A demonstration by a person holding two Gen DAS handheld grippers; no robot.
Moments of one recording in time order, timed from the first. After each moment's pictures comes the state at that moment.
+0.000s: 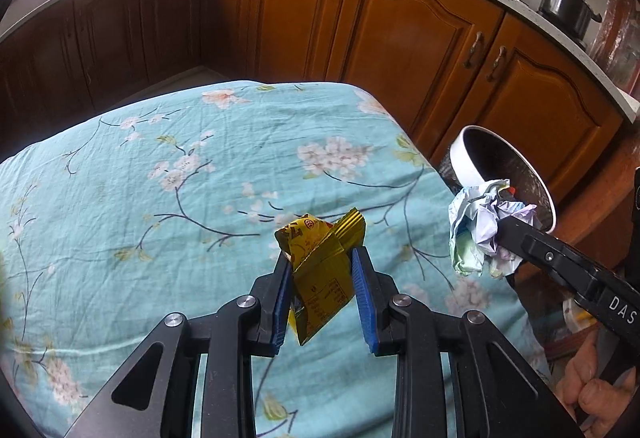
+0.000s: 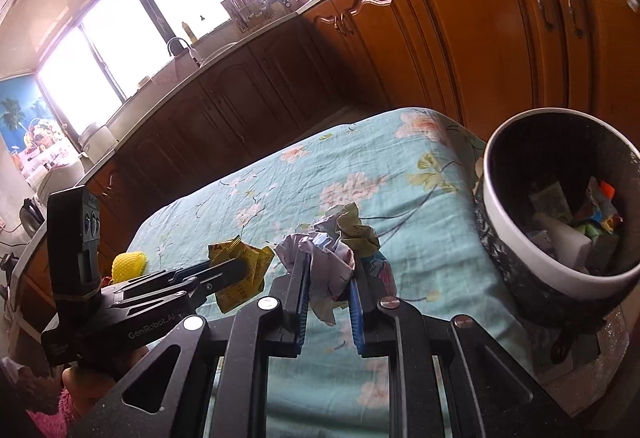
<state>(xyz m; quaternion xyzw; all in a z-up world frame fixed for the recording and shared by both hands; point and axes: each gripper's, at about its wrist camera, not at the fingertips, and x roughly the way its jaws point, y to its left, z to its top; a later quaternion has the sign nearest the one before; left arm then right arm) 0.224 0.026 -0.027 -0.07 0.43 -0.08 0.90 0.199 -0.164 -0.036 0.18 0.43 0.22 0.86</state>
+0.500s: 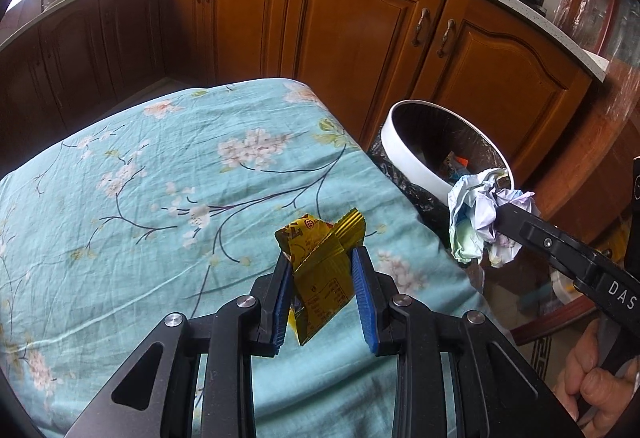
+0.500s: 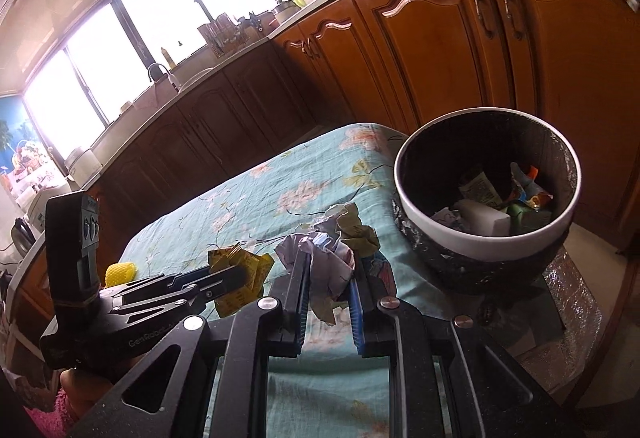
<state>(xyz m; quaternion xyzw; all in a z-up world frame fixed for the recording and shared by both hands) 0.204 -0.033 -0.014 -0.04 0.43 -0.13 0.90 0.165 -0.225 -0.029 0.19 0.41 0.17 0.88</state>
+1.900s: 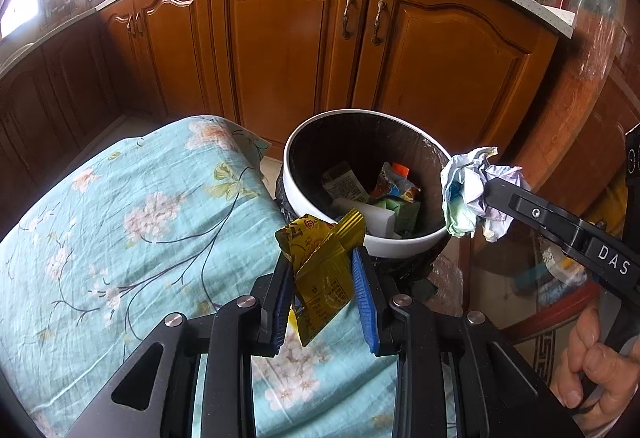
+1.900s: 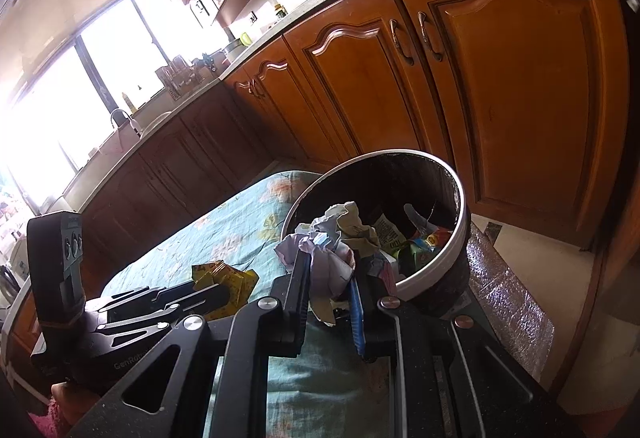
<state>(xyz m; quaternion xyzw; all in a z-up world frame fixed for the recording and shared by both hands) 0.250 -0.132 0.000 0.03 0.42 -0.18 0.89 0.175 -0.317 -0.023 0.22 0.38 0.10 0.89</state>
